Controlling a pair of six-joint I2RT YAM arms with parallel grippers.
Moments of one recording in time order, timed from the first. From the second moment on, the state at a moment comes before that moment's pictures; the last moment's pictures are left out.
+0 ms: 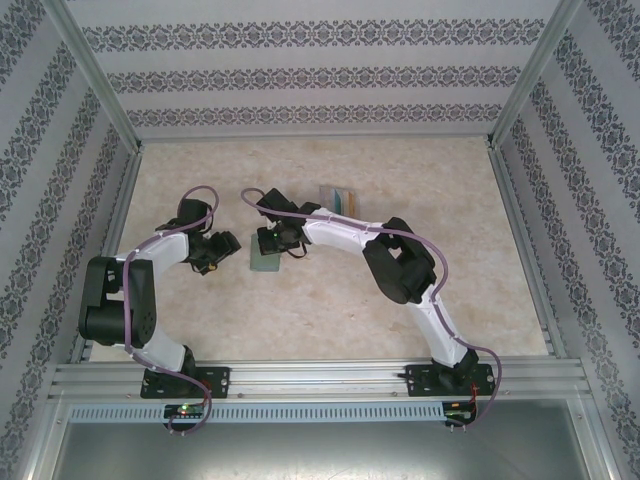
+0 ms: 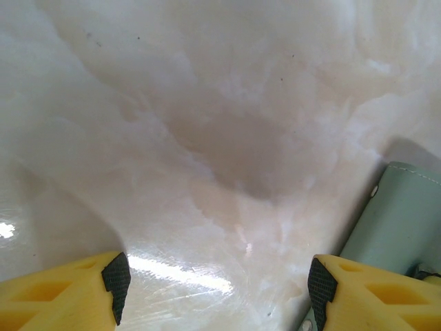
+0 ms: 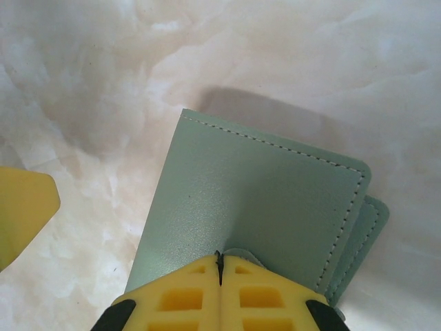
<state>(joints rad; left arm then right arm) -0.01 1.57 0.82 -0.46 0.21 -0.65 0.83 2.28 1.76 -0.52 -0.19 0.57</state>
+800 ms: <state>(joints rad) 0.00 1.54 0.81 -0.46 0.22 -0.65 0.83 2.25 1.70 -0.42 -0.19 0.54</state>
